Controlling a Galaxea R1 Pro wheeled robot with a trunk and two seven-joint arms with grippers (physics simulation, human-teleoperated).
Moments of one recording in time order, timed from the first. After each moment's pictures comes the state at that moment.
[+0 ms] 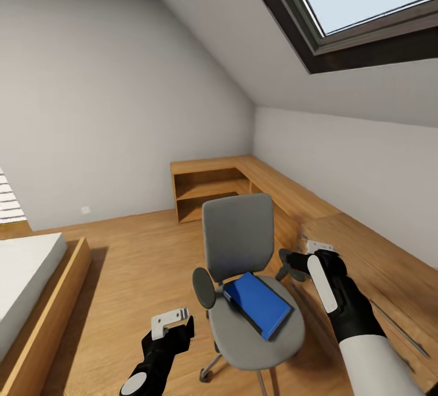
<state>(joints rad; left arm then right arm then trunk) -0.10 0.13 -0.67 -1.61 0.71 0.24 0.81 -0.61 -0.01 -0.04 -1.18 -0.36 0.89 -0.41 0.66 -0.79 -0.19</state>
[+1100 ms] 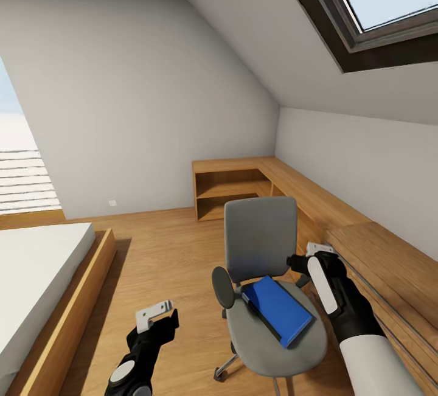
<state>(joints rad) -0.10 0.13 -0.55 -1.58 0.70 0.24 0.81 -0.61 -0.02 -0.04 -1.16 -0.35 0.89 -0.41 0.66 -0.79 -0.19</state>
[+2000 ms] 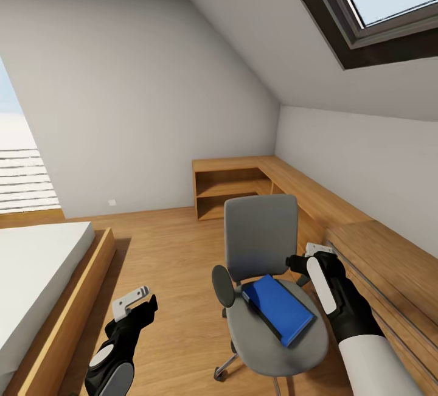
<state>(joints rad) -0.10 0.13 -0.38 -1.62 0.71 0.24 0.80 -0.61 -0.02 -0.04 -1.15 -0.35 0.89 -0.41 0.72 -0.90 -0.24</state>
